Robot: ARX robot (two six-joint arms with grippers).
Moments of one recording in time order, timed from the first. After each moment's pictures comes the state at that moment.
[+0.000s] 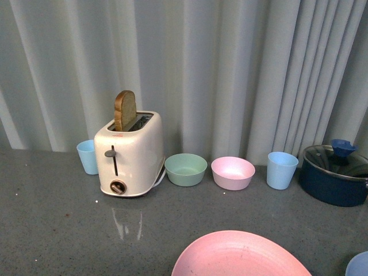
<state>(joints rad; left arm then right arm) 0.00 0.00 0.03 0.00 0.00 0.00 -0.70 1.94 0.71 0.25 -0.14 -0.33</state>
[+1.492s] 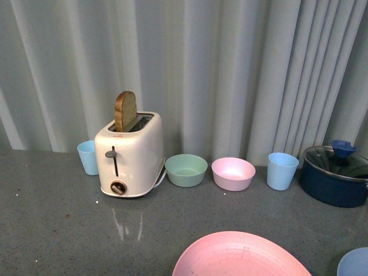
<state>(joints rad) 0.00 0.00 0.03 0.00 0.00 0.00 -0.69 2.08 0.72 0.37 -0.41 -0.26</state>
